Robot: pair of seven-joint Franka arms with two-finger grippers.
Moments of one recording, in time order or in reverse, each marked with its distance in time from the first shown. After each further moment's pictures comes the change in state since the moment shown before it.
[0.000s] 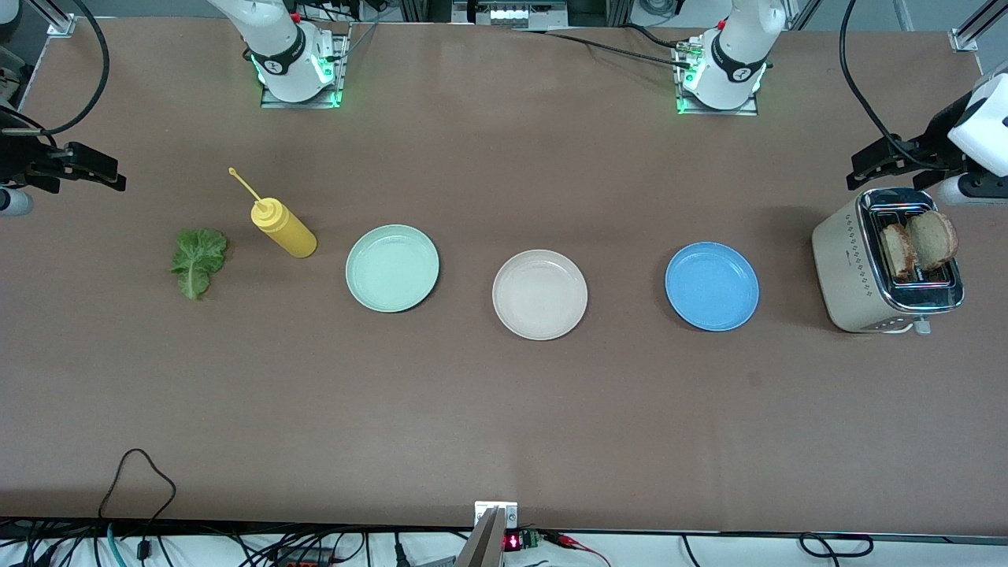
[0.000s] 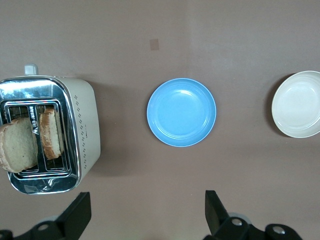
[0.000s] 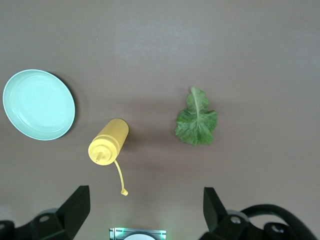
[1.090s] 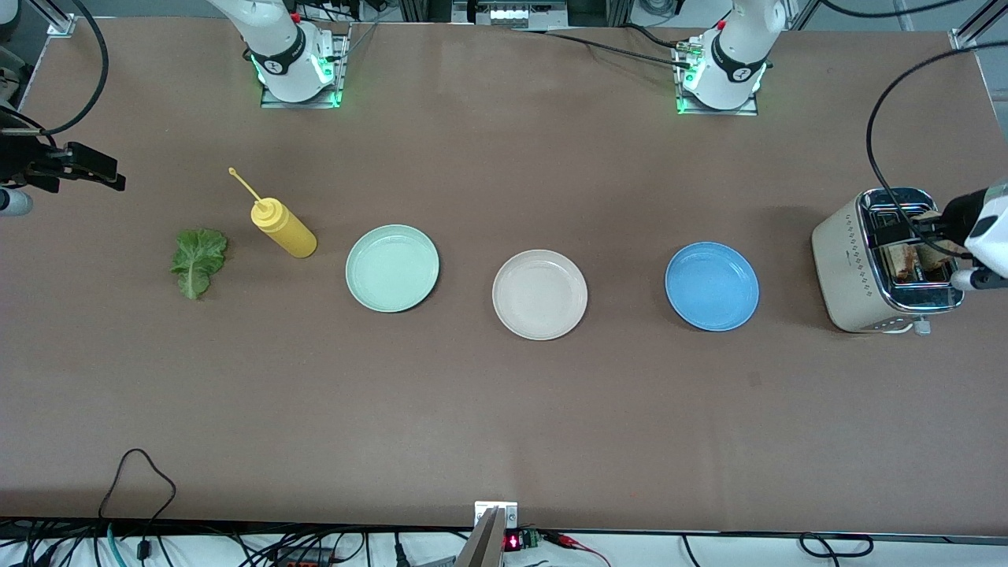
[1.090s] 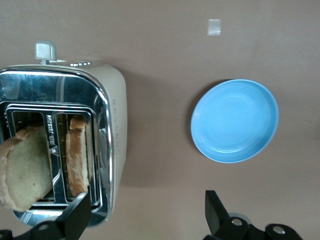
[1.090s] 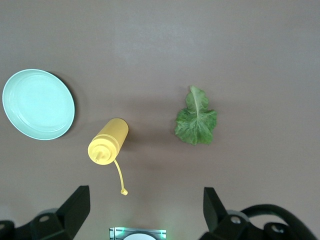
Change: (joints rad) left arm 0.195 0.268 0.014 -0.017 0.018 0.126 0.097; right arm -0.002 0.000 0.000 0.000 0.000 -0.002 0.000
